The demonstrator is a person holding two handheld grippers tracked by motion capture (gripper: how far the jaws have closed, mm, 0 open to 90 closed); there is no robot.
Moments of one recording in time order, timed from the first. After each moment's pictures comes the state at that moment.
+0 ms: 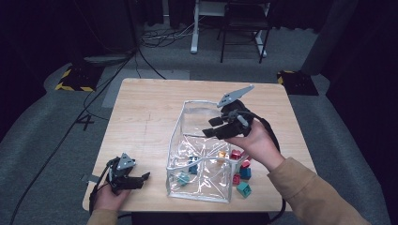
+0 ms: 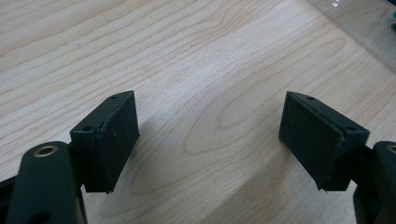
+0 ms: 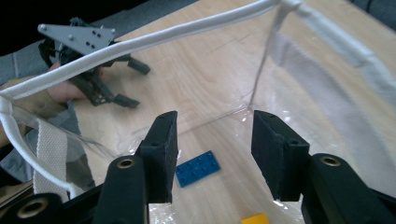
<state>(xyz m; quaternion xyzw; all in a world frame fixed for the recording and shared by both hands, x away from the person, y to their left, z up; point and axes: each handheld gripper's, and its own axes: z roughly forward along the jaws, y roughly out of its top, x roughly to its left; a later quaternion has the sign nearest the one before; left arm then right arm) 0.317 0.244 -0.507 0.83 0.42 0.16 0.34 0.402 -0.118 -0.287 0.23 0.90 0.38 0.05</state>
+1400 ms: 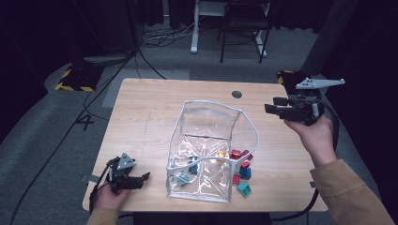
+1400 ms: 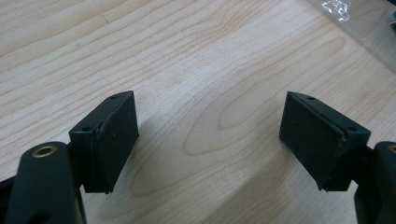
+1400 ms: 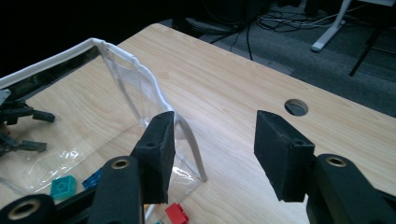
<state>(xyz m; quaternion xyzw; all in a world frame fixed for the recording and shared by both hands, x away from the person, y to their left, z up) 0.318 0.245 -0.507 0.83 0.42 0.16 0.34 0.414 -0.279 -0.261 0.38 0.80 0.44 0.17</state>
